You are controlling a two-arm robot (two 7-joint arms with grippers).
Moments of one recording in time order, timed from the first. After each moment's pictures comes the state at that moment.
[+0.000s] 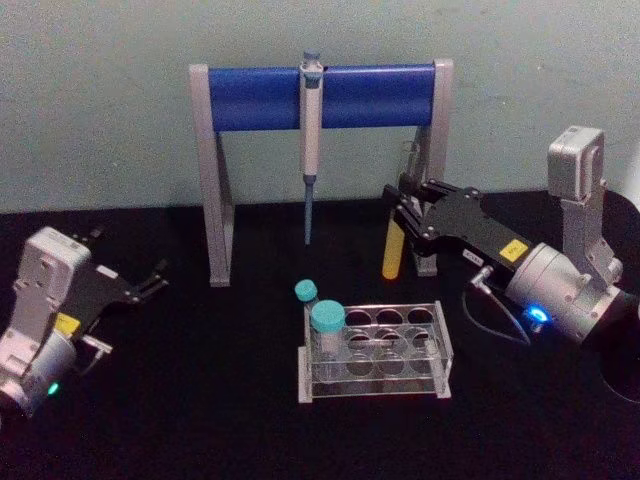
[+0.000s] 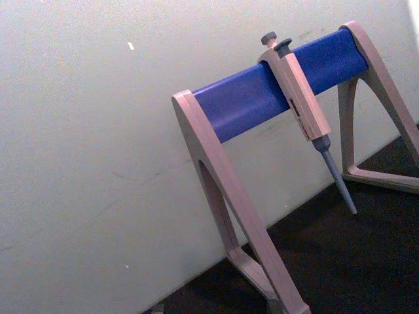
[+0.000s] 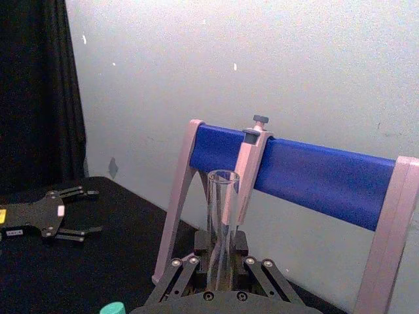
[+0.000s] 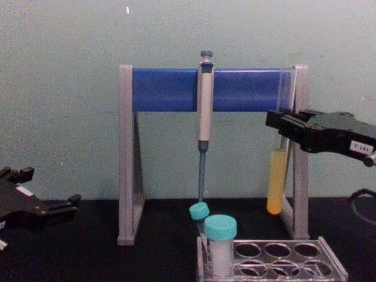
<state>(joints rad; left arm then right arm) -0.20 0.60 0.45 -1.41 -0.25 -0.12 0.03 0.32 0.41 -0.37 -1.44 0.48 -0.08 0.50</state>
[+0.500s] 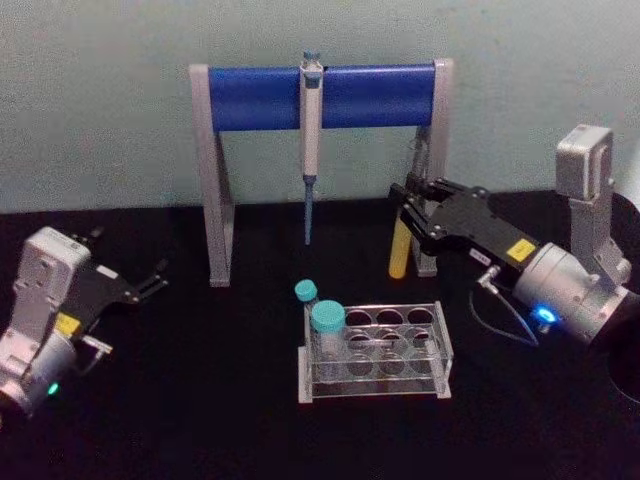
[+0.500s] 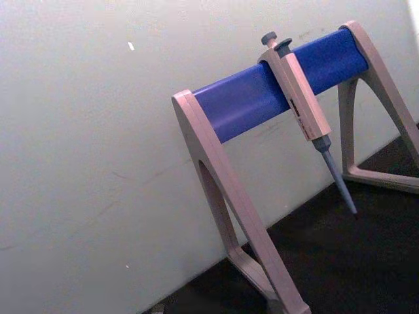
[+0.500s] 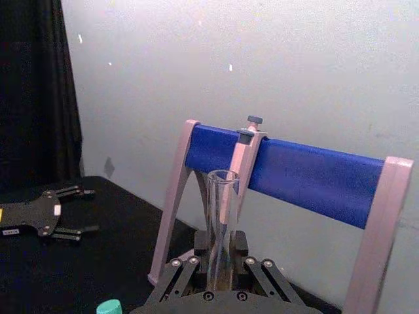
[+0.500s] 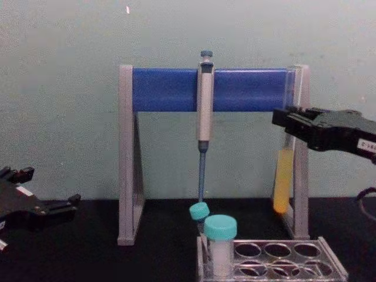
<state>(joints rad) -0.20 0.60 0.45 -1.41 -0.25 -0.12 0.03 0.31 0.42 -0.36 -1.46 0.48 -0.07 0.49</state>
